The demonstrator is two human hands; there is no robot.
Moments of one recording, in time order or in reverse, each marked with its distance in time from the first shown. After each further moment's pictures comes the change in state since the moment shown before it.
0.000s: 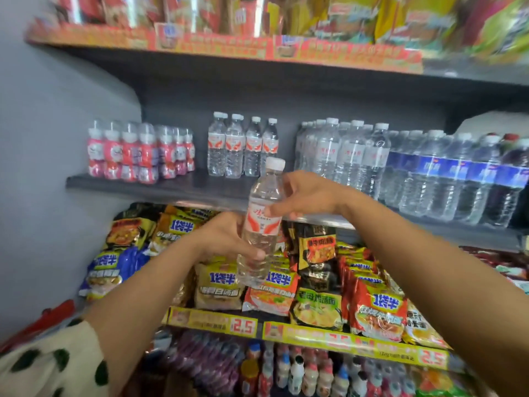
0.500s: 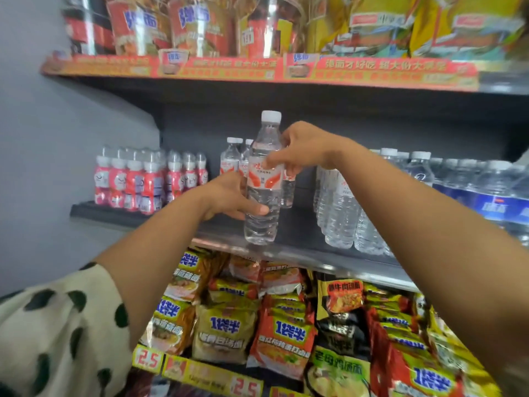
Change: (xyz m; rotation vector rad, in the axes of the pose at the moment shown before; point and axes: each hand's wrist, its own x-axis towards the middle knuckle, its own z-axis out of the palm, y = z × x) left_hand 0.103 0.066 -0.077 0.014 0.206 -0.029; right_hand 0.129 -0.006 -0.098 -0.072 0.244 -0.103
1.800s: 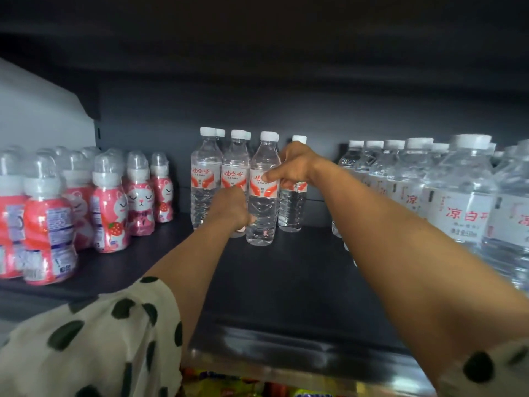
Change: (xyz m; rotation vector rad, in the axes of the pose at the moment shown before) left_hand 0.268 -0.127 -0.012 0.441 0.298 -0.071; right_hand 0.235 0.161 0.086 0.141 0.077 0.313
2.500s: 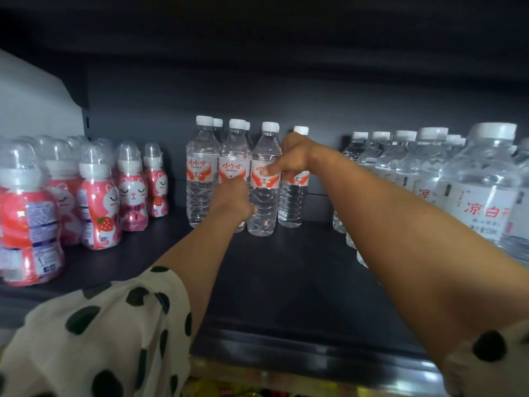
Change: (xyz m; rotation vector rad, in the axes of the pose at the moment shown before) left_hand 0.021 -0.002 0.015 0.054 0.086 0.036; right_hand 0.014 -0.005 0.001 -0.139 -0.051 0.039
